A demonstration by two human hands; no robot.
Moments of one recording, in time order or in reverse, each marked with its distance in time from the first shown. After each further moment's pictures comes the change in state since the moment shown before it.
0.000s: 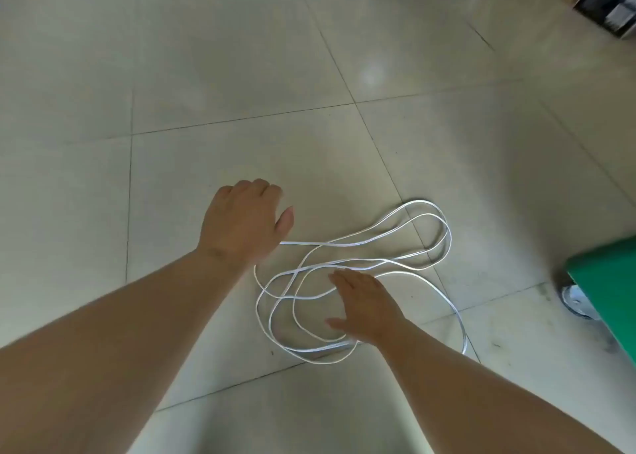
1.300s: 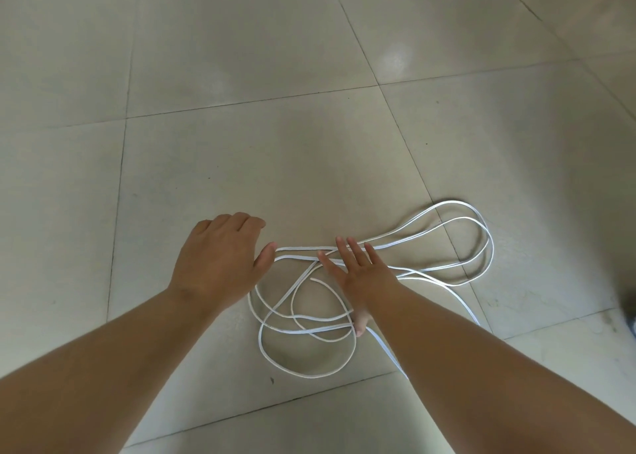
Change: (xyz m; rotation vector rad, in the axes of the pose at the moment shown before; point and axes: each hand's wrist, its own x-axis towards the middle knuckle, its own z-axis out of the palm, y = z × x) left_hand -0.007 -0.031 0.065 -0.023 -0.079 -0.080; right_hand 0.099 0.018 0.009 -0.511 -0.349 -0.062
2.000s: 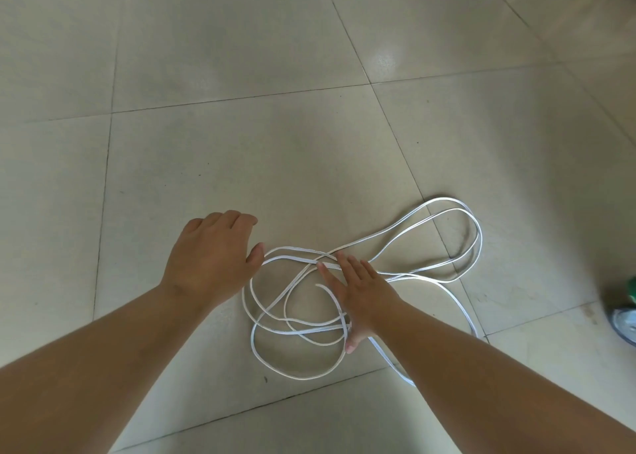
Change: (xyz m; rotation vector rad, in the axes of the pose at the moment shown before) left_hand 0.004 -0.006 0.010 0.001 -0.006 -0.007; right_hand -0.026 -0.004 0.016 0.169 0.067 -0.061
